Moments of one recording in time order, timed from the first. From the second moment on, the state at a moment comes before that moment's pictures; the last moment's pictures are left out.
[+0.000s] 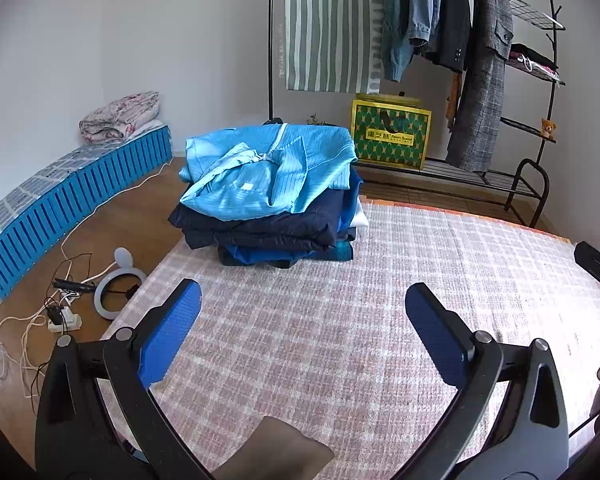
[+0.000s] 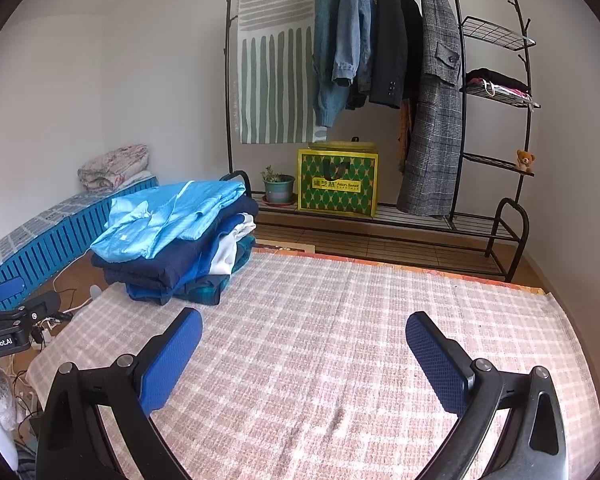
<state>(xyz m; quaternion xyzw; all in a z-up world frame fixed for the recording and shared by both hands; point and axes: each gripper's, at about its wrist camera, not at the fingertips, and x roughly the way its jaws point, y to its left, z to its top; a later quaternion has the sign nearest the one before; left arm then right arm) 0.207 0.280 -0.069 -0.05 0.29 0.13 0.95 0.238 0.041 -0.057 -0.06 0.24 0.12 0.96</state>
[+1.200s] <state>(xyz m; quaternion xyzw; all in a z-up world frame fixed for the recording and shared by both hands) 0.201 0.278 -0.075 -0.05 0.29 0.13 0.95 0.239 0.060 -0.075 -0.09 0.26 0.13 0.95</state>
